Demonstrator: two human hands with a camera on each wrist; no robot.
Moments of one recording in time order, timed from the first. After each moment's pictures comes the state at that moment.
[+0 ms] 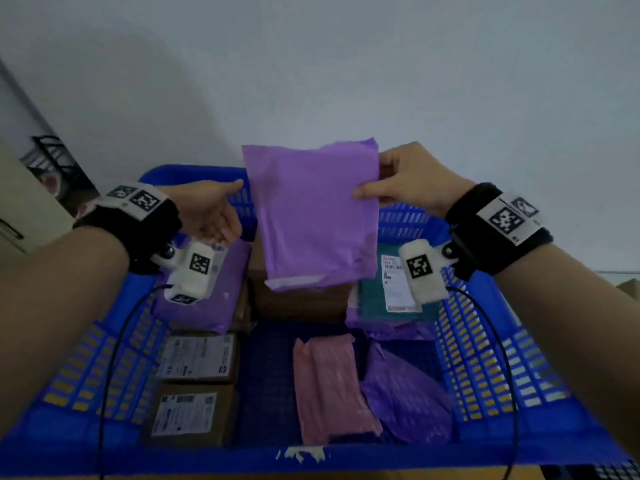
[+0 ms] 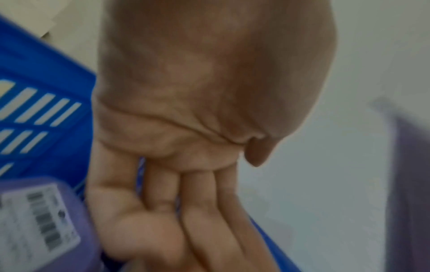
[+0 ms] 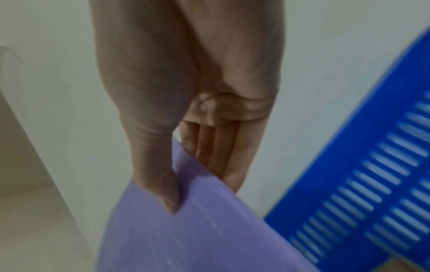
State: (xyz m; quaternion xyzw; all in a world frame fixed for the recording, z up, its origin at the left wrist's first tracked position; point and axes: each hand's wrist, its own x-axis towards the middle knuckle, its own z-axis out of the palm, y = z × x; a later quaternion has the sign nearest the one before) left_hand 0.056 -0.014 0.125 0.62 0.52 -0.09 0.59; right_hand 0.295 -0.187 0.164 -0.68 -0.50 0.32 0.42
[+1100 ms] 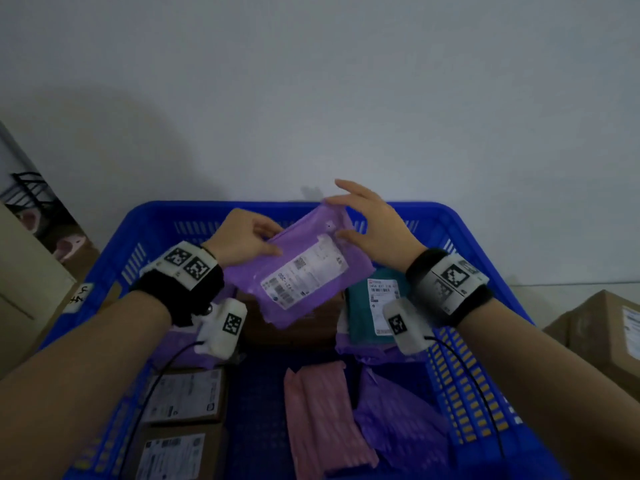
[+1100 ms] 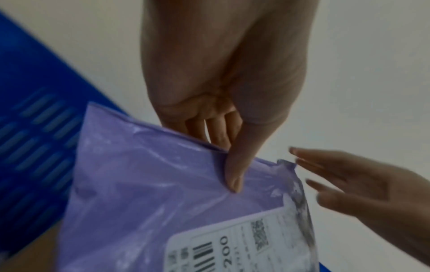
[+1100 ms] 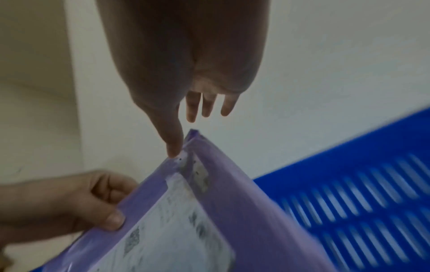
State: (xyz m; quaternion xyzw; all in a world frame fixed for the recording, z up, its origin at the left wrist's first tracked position) left_hand 0.100 -0.057 0.112 0.83 0.35 0.18 0.40; right_hand 0.295 -0.195 0.126 -0.68 -0.65 0.06 0.32
